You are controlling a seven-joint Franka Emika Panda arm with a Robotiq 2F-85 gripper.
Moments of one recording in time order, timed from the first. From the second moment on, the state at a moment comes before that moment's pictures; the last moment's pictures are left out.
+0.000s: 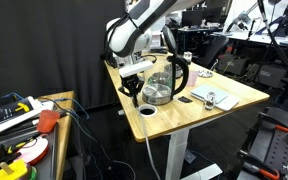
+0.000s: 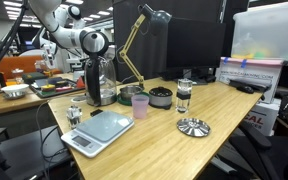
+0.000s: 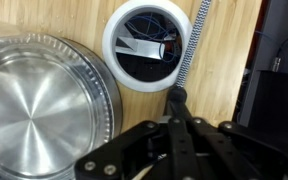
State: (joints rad) arm 0.31 0.88 0.02 -1.38 0.01 2.05 0.49
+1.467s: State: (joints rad) arm 0.33 0.88 0.03 -1.36 -0.01 2.10 0.48
